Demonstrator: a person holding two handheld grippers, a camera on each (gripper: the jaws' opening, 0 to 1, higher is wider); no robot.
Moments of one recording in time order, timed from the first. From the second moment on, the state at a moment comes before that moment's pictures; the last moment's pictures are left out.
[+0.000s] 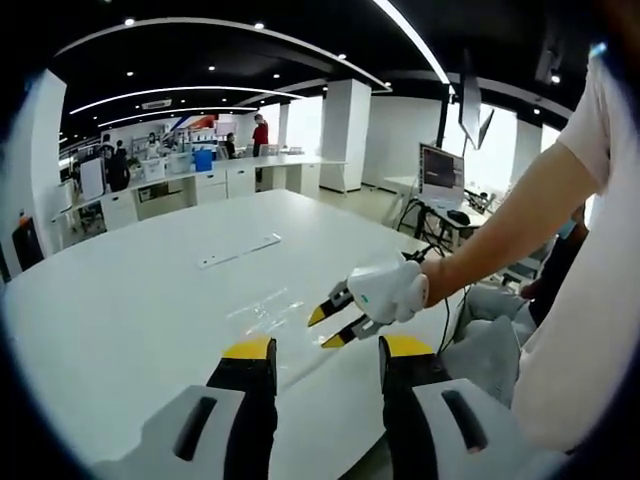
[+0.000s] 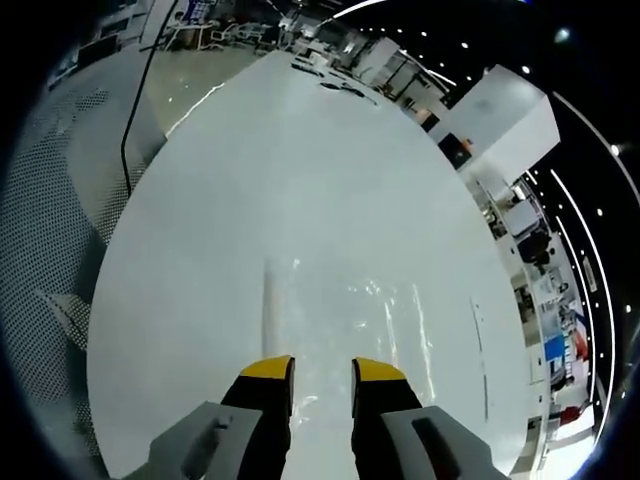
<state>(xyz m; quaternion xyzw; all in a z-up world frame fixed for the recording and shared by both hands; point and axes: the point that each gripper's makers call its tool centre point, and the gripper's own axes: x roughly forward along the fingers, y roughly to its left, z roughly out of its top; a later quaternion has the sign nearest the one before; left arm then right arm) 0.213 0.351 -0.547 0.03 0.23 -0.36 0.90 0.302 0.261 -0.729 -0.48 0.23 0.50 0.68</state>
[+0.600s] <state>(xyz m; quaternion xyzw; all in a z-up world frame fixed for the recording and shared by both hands) 0.203 0.351 -0.559 0.03 0.23 -0.36 0.90 0.284 0.238 -0.699 -0.40 0.23 0.48 0.75</state>
